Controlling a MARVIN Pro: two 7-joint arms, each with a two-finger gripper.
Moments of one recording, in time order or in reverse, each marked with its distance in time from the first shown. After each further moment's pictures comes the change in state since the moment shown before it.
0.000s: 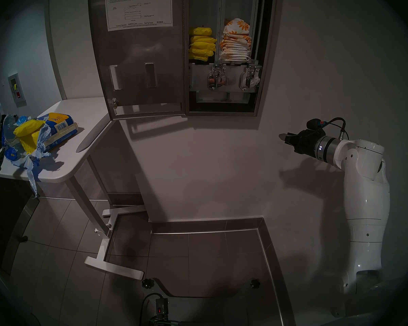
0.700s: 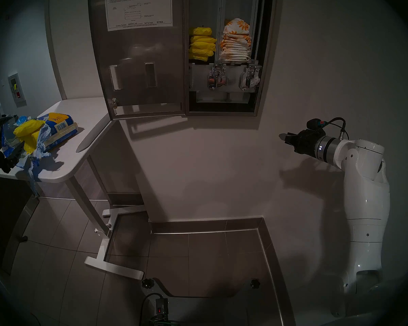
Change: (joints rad) left arm -0.079 0.096 0.140 0.005 0.073 0.032 0.038; right arm 0.000 0.000 0.000 -0.001 0.001 0.000 -0.002
